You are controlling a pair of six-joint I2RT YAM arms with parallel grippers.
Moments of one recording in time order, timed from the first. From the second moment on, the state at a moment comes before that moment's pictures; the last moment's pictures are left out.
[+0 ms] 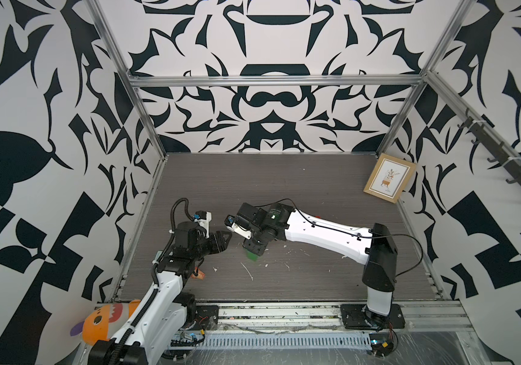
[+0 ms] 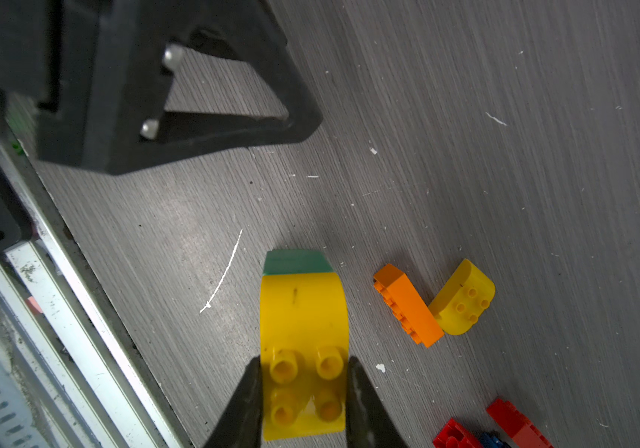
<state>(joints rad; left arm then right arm) -0.17 0.80 0.32 -0.17 0.44 -0.44 1.12 1.91 1.73 -1.05 0.08 -0.02</state>
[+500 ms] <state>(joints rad) -0.17 0.80 0.32 -0.17 0.44 -0.44 1.13 1.95 1.78 -1.10 0.11 -0.03</state>
